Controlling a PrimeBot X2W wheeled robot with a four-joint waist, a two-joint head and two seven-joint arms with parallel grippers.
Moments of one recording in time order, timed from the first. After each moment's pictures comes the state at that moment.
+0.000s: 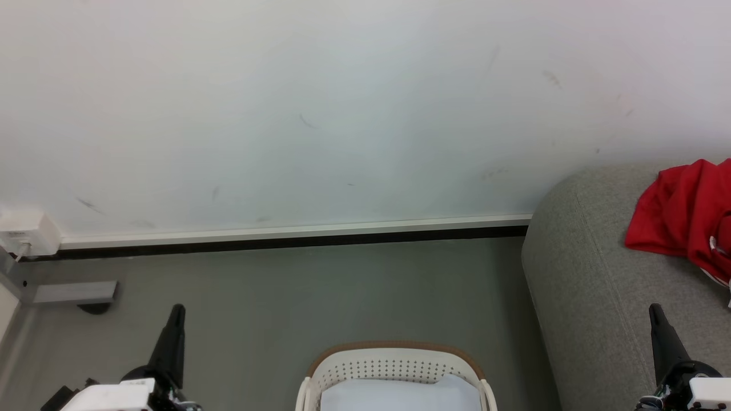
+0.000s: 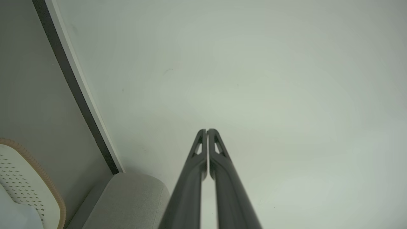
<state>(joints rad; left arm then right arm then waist) -0.11 0.05 0.11 0.25 -1.61 -0.13 0.11 -0.10 -0.05 -0.11 0.25 1.62 0.13 0.11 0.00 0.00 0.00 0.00</state>
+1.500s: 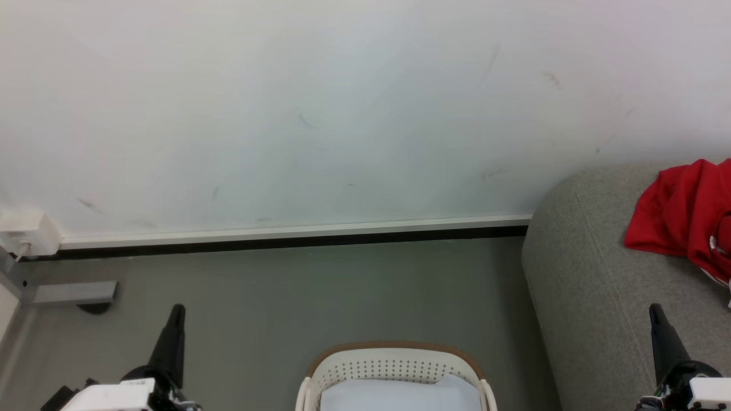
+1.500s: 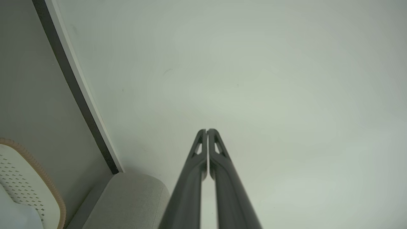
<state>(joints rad) -0.11 0.05 0.11 0.25 -1.61 -0.13 0.11 -0.10 -0.05 -0.11 0.25 1.62 0.13 0.11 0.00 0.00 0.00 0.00</state>
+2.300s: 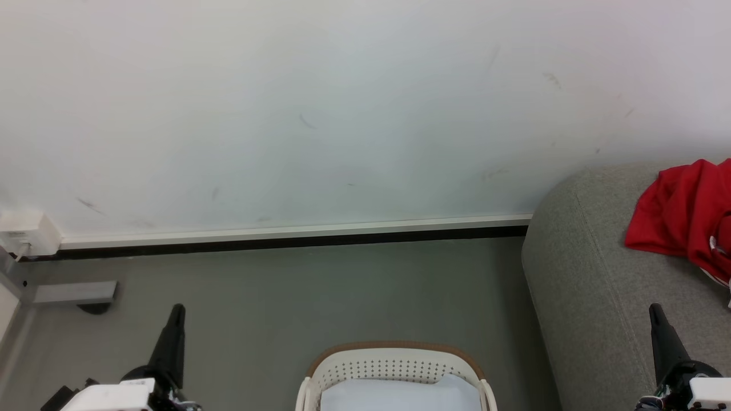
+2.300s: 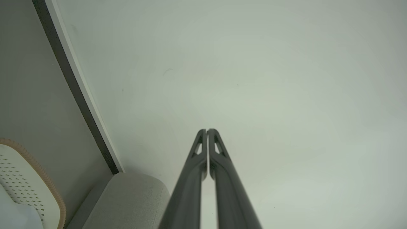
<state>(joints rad) -0.11 0.05 0.11 0.25 -1.61 -0.13 0.11 -0.10 -0.05 -0.11 0.25 1.62 0.13 0.11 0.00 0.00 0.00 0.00</state>
